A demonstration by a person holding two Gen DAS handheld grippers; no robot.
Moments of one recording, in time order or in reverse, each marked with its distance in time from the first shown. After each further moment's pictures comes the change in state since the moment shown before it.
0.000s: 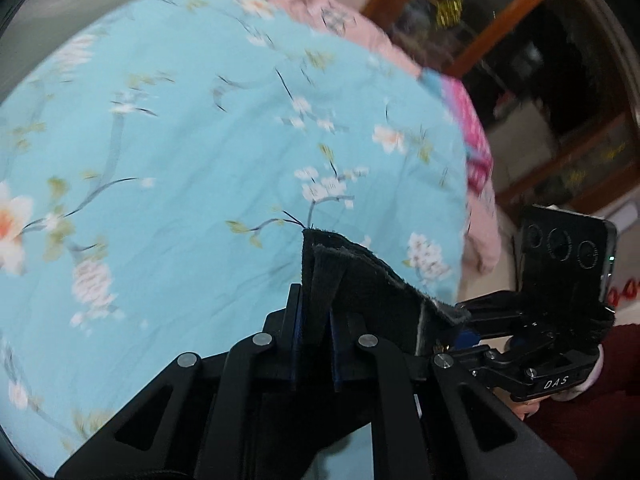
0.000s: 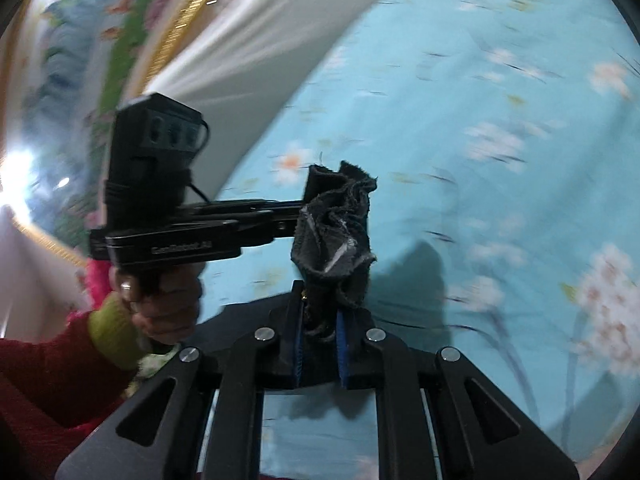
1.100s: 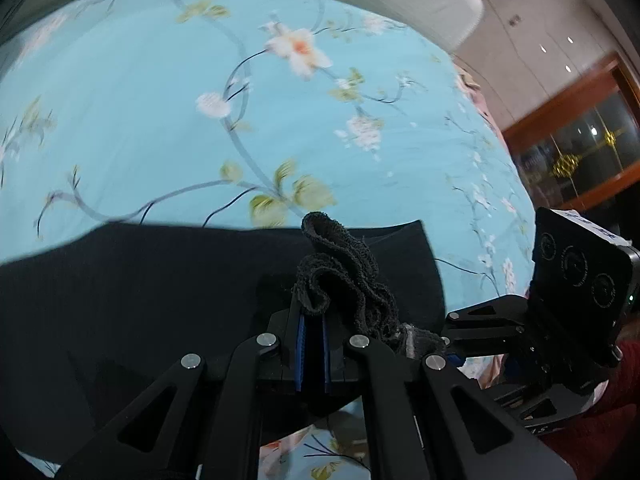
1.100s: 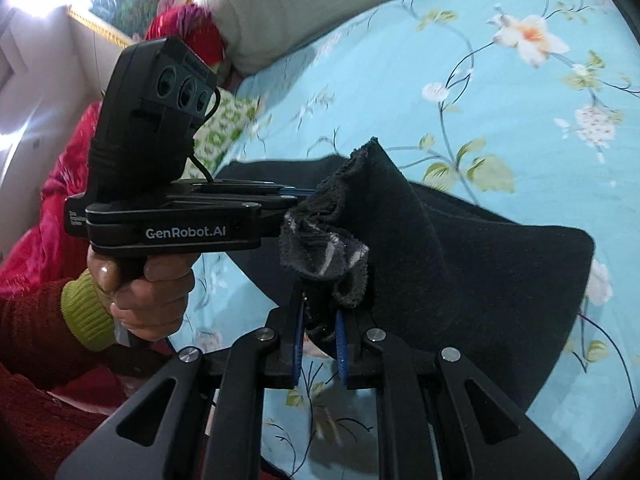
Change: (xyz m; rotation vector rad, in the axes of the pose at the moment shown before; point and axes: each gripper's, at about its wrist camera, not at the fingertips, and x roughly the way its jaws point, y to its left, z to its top) left arm -0.100 0.113 -0.231 -0.602 -0.236 0.204; right arm 0.184 0.133 -0.080 -0.494 0.563 0.140
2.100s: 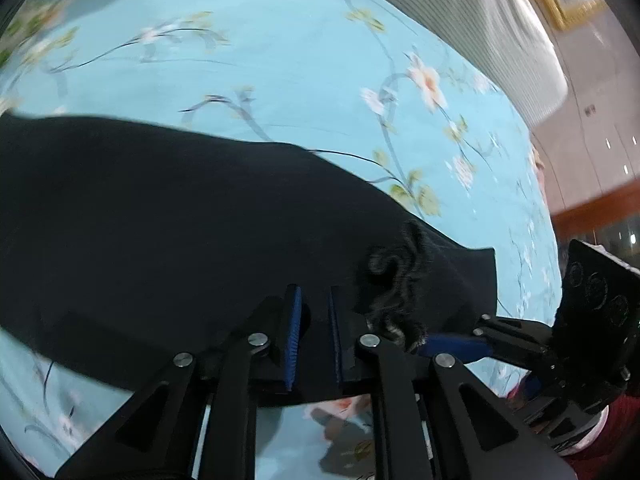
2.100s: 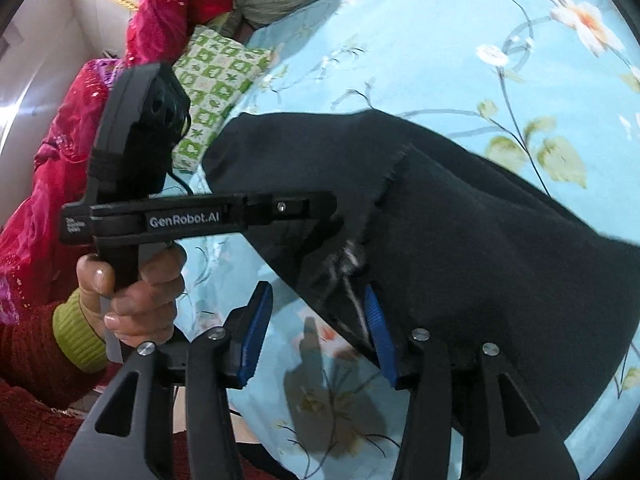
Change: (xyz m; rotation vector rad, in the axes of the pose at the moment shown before) left arm -0.041 0.076 -0.058 -0.348 -0.105 0.127; right arm 0.050 0.031 0.027 -0.054 0.151 0.009
